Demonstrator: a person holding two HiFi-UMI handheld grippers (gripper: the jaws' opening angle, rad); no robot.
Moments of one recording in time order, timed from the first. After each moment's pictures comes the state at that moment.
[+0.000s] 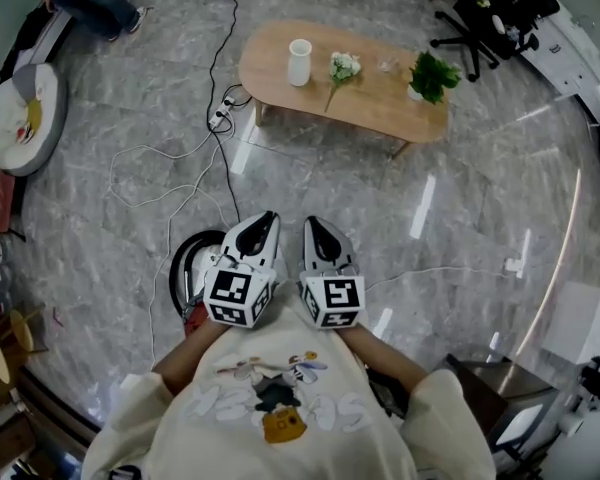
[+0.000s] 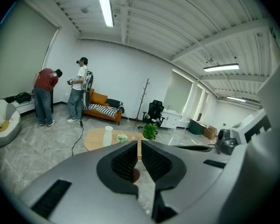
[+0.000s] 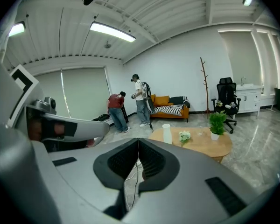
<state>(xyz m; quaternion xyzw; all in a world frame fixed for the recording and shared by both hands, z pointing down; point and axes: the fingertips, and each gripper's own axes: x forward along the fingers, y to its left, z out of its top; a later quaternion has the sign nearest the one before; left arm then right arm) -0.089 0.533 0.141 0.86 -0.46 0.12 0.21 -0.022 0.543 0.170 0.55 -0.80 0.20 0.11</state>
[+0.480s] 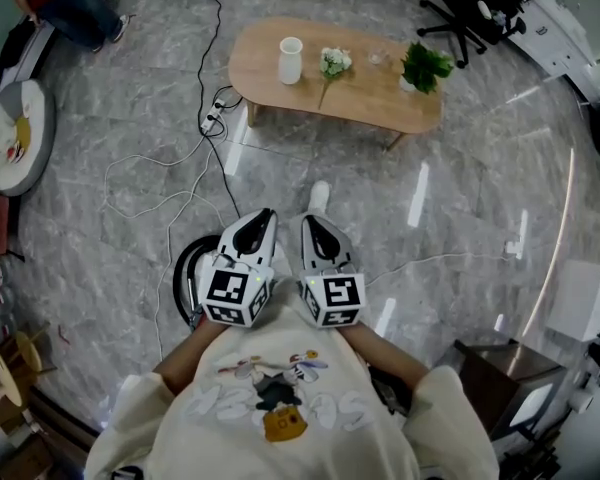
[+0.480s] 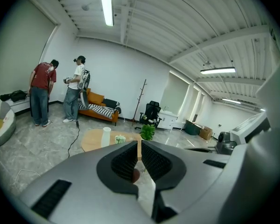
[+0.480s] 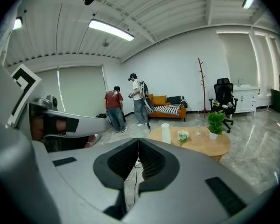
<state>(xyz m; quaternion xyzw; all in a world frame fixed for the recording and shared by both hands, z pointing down) -0.112 0.515 0.143 0.87 -0.44 0.11 0.21 -0.045 0.532 0.176 0.57 -0.79 0.20 0.11</state>
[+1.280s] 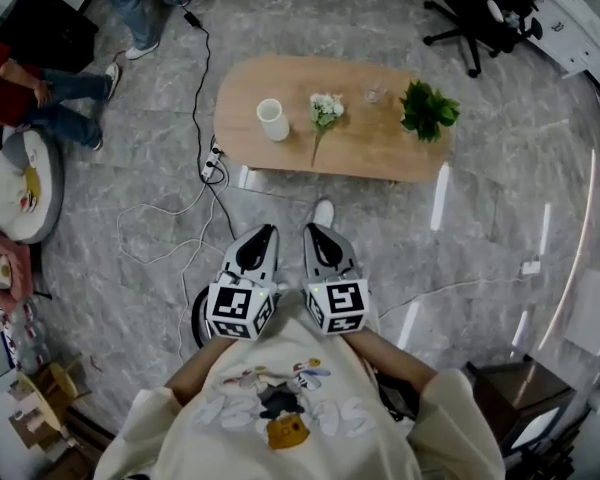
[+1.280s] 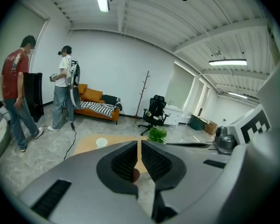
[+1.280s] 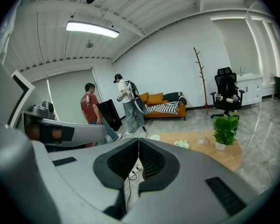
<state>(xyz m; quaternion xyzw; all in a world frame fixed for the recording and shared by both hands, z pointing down) -0.003 0.265 0.158 0.86 -0.44 0.16 0.22 0.064 0.274 0.188 0.56 -0.78 0.25 0.09</state>
